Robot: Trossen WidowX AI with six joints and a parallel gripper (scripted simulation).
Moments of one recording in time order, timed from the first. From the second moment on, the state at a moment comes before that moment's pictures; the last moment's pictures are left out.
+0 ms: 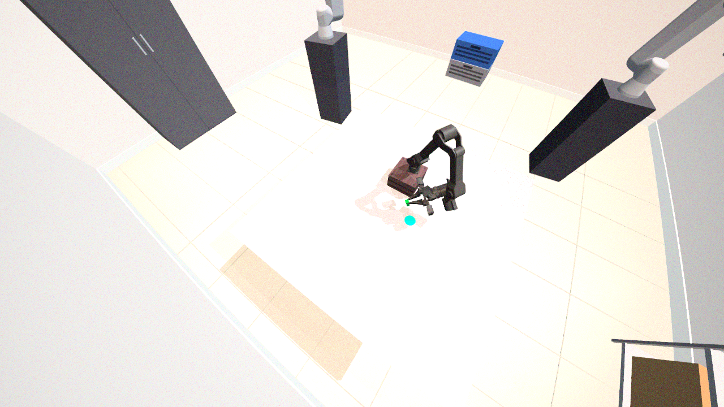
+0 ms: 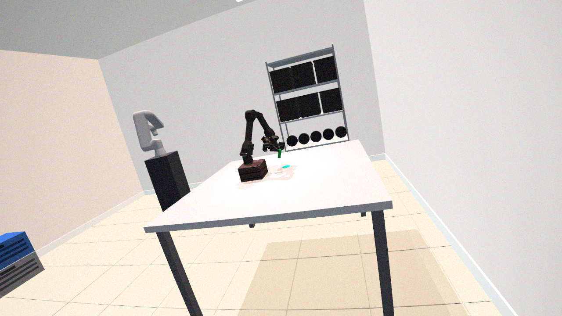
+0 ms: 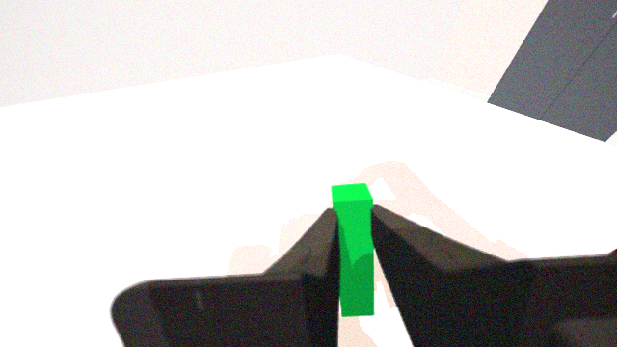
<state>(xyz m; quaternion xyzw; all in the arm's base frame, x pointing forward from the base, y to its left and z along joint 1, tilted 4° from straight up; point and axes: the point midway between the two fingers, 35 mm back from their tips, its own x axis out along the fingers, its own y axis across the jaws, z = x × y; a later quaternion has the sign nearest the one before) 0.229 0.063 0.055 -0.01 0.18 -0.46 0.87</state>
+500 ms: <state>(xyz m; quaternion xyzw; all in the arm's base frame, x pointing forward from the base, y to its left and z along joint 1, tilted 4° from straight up) 0.231 0.069 0.059 -0.01 0.14 -0.43 0.89</state>
